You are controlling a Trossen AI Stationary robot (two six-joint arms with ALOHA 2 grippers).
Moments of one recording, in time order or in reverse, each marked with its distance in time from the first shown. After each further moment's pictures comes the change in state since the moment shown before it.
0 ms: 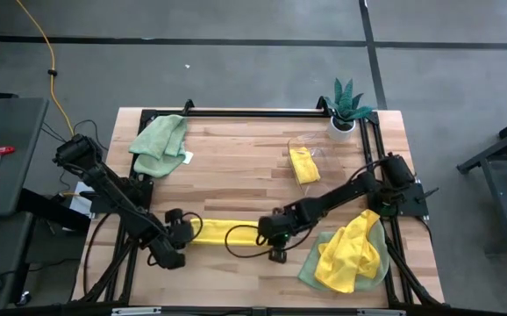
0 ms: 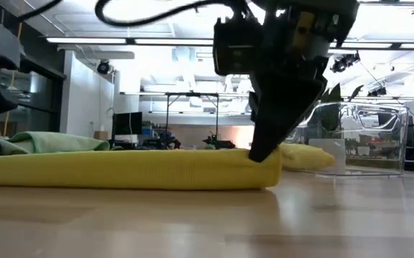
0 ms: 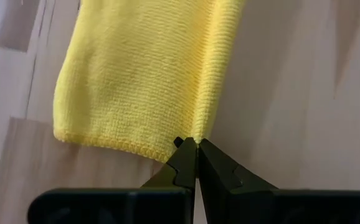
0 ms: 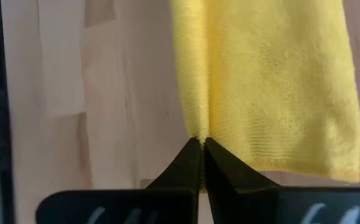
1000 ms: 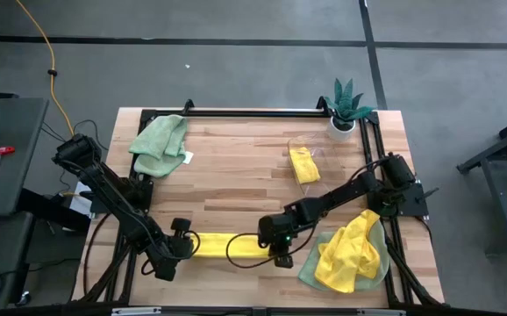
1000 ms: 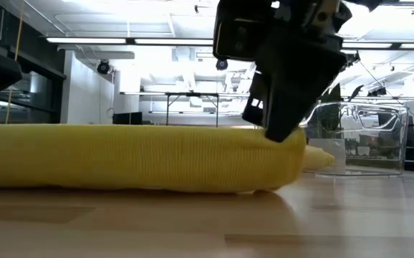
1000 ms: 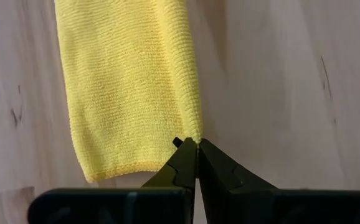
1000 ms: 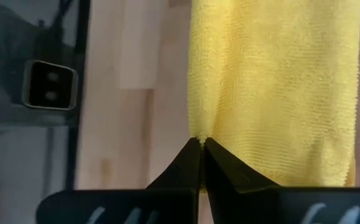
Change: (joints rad) left arm -0.020 -0.006 0.104 0.004 0.096 0.349; right arm 0.000 -0.004 -0.003 0.072 -0.208 -0.111
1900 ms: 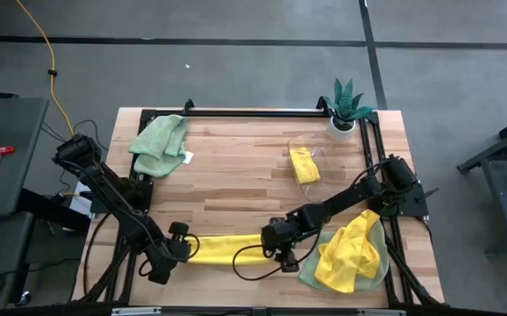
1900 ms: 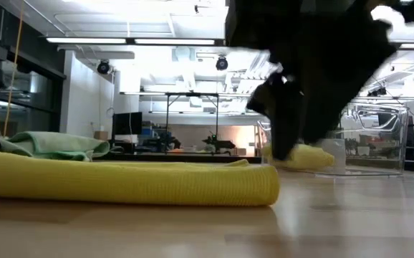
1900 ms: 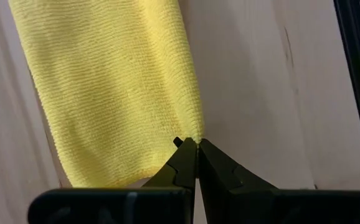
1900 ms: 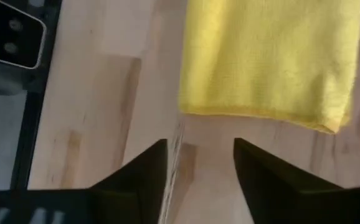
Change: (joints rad) left arm 0.001 0.001 -0.001 0.003 0.129 0.009; right arm 0.043 -0.007 0.030 -0.098 0.121 -0.123
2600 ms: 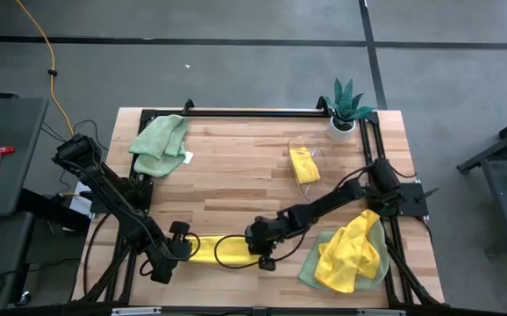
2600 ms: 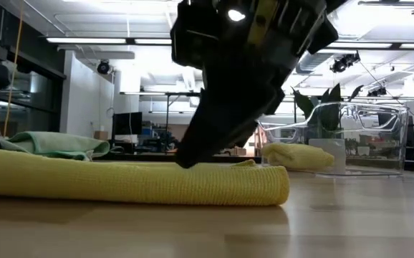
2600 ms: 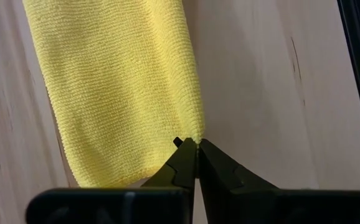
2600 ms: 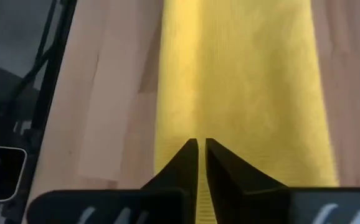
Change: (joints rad) left arm 0.000 0.000 0.001 0.009 -0.035 -0.007; right arm -0.047 0.141 0.021 0.357 0.053 0.143
